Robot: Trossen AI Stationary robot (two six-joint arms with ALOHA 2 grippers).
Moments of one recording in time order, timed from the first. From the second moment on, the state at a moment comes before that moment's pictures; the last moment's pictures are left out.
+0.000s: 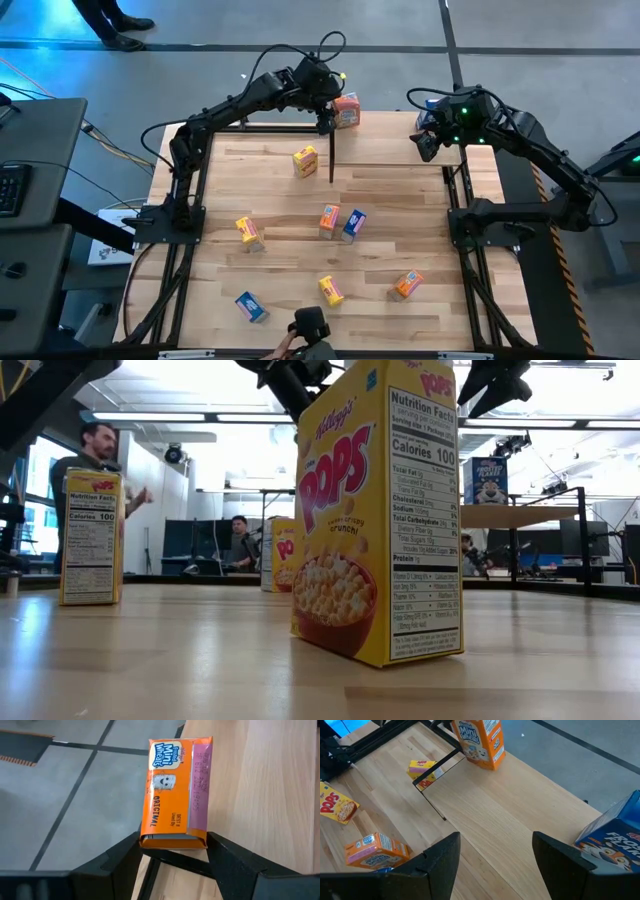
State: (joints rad) left arm 0.54 2.03 2.12 -0.84 -0.04 0.34; right arm -0.61 1.02 1.35 -1.06 0.01 0.18
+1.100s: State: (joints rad) left arm 0.53 2.06 2.12 -0.84 0.02 0.31; right arm -0.61 1.02 1.35 -1.06 0.01 0.18
